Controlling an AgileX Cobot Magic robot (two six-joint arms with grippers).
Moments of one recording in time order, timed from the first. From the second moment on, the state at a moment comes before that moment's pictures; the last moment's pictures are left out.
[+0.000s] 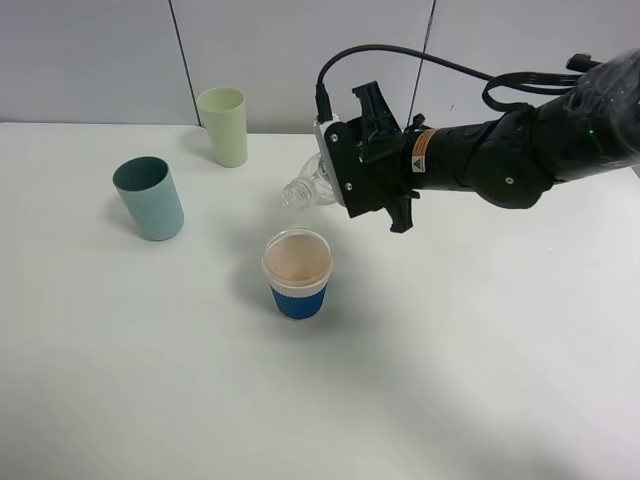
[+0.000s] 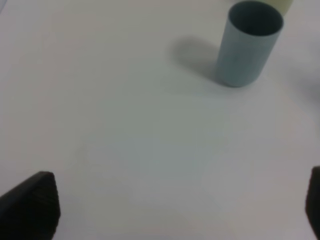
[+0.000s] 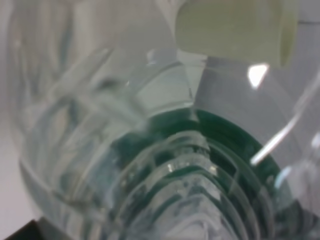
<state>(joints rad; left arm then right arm) -0.03 0.00 -0.51 0.05 1.06 -0.11 0.53 1.81 -0.87 -0.37 -0.37 -1.32</state>
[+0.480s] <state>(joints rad) -0.03 0.00 -0.51 0.05 1.06 -0.11 0.53 1.81 -0.87 -0.37 -0.44 -1.38</state>
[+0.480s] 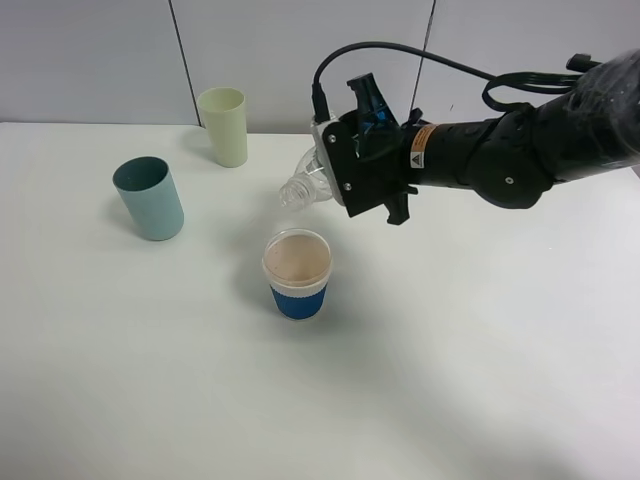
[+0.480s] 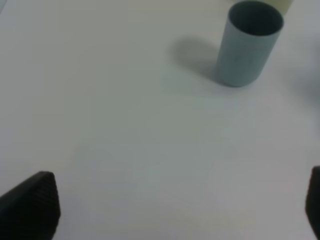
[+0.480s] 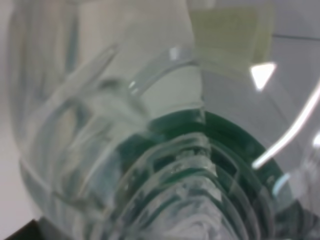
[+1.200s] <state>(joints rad) -0.03 0.00 -0.51 0.05 1.06 -0.11 0.53 1.81 -0.87 -0.38 -0.49 -1.59</state>
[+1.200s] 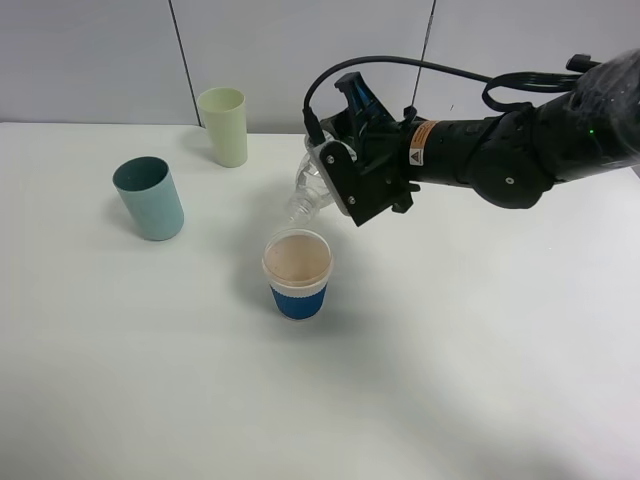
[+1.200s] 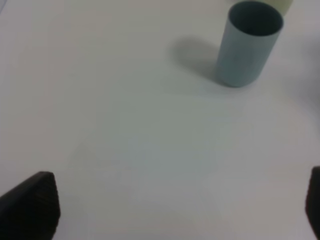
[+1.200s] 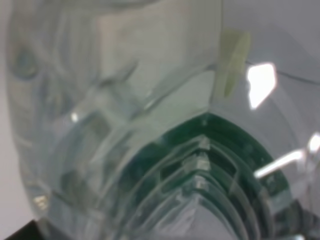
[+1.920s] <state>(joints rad) -0.03 0.00 -0.51 0.05 1.06 -0.11 0.53 1.81 -0.87 -0.39 -0.50 -1.76</state>
